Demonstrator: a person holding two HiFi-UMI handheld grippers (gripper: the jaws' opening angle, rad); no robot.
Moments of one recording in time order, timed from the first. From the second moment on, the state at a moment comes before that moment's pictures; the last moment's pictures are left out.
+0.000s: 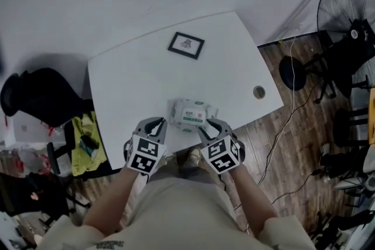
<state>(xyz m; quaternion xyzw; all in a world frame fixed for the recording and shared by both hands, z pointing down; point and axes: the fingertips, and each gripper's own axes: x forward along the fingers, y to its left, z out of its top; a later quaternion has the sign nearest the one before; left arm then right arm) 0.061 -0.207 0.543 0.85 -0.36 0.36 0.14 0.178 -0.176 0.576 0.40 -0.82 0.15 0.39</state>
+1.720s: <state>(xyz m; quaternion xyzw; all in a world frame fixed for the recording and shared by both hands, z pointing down) 0.090 -0.211 0.683 0.82 -0.28 0.44 0.24 0.147 -0.203 0.628 0.27 -0.81 0.04 0.52</state>
